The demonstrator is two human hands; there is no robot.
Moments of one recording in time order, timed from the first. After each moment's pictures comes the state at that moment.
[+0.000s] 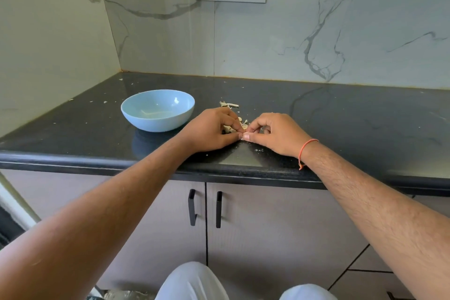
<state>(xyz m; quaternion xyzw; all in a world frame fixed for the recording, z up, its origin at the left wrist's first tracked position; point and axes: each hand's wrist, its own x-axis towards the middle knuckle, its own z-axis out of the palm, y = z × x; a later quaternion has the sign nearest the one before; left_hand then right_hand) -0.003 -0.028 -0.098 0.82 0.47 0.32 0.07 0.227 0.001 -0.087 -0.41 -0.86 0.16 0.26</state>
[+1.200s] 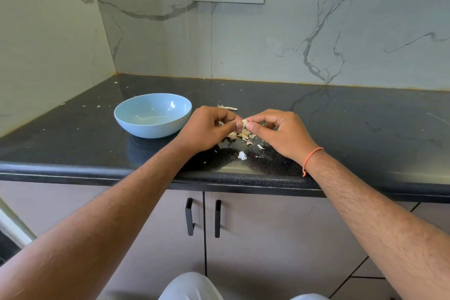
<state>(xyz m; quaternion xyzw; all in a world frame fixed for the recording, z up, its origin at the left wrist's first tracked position) 0.002 -0.031 -0.090 0.75 0.47 0.44 0.15 0.229 0.002 -0.091 -0.35 -0.81 0.20 0.42</state>
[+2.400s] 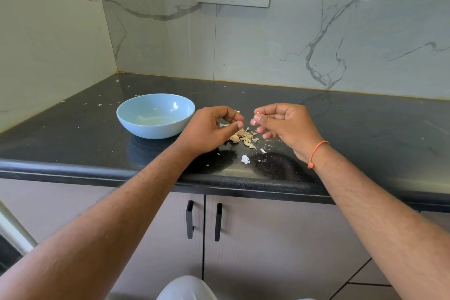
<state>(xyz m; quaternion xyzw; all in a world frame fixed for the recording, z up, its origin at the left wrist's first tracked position) -0.002 -0.030 -0.093 0.73 0.48 0.46 0.13 0.223 0.005 -0.070 -0.38 -0.69 0.42 0.46</state>
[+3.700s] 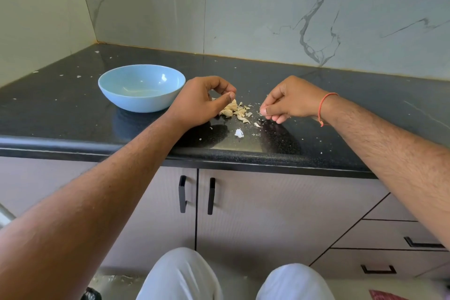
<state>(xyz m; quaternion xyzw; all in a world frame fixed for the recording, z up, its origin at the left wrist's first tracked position) -0.006 -0.025 -0.096 0.72 0.49 0.46 0.15 0.246 0.025 -0.045 -0.52 -0.80 0.27 0.16</state>
